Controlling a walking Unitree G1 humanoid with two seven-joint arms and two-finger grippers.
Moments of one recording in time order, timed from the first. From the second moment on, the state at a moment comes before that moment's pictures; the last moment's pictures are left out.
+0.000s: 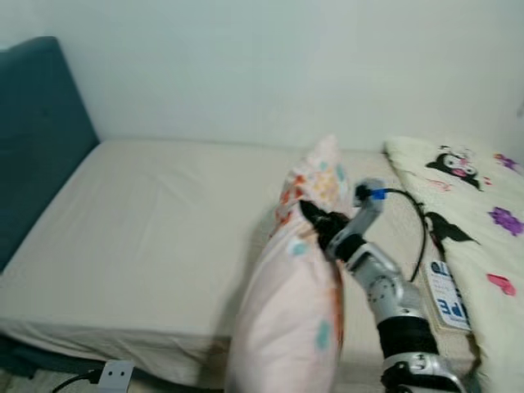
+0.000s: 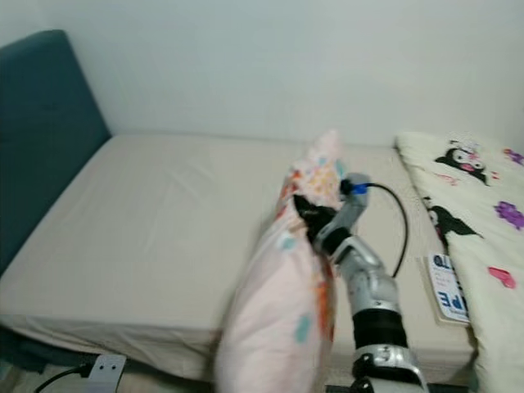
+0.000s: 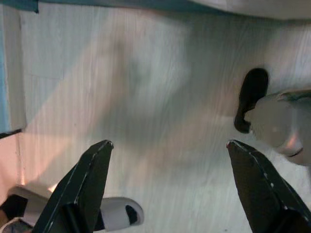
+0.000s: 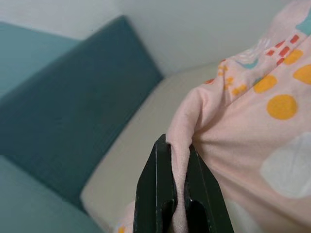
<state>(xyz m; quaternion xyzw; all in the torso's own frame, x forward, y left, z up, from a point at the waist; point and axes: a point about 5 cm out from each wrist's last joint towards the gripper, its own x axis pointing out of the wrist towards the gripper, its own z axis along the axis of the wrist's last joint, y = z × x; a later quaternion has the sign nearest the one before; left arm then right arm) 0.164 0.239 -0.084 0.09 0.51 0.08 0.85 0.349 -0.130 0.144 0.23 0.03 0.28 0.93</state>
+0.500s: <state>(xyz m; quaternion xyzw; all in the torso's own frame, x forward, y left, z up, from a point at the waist) 0.161 0.229 -0.088 0.12 0.52 0.03 0.84 0.342 -0.096 0.149 0.23 0.02 0.33 0.92</state>
